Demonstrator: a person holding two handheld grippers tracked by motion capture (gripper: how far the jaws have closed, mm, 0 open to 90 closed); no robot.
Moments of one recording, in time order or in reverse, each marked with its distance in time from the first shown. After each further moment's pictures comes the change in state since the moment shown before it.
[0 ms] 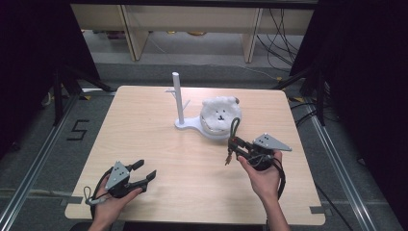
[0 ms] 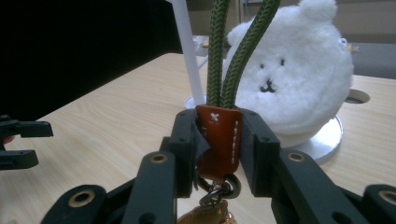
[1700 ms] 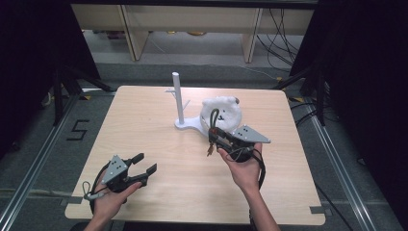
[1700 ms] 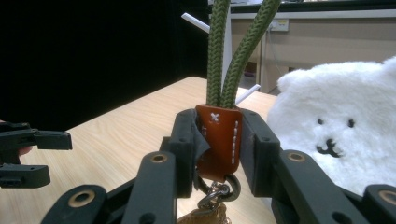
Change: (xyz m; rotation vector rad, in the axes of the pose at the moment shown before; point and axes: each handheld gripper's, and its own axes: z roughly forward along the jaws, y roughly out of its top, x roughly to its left) left arm 0.004 0.020 0.002 -0.067 -0.016 -0.045; right arm 0.033 0.021 0.042 -0.078 0.082 -0.075
